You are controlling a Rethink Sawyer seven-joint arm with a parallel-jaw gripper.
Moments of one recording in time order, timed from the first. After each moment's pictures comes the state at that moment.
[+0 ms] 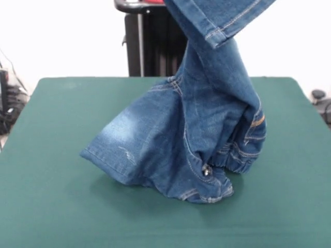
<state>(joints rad) -0.11 -0.26 -0.12 0.04 -0.16 2.50 1.91</state>
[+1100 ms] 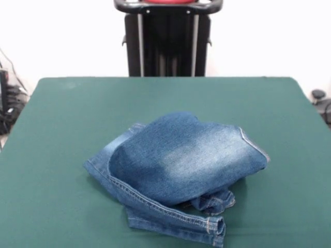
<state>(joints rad) -0.10 -0.50 -0.12 0.27 -0.06 2.36 1.91</state>
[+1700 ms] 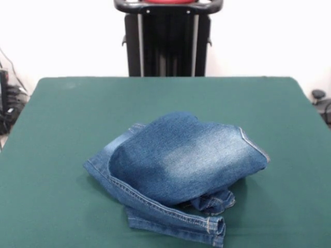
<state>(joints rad) -0.04 -0.66 -0.12 0.61 -0.02 1.99 1.91</state>
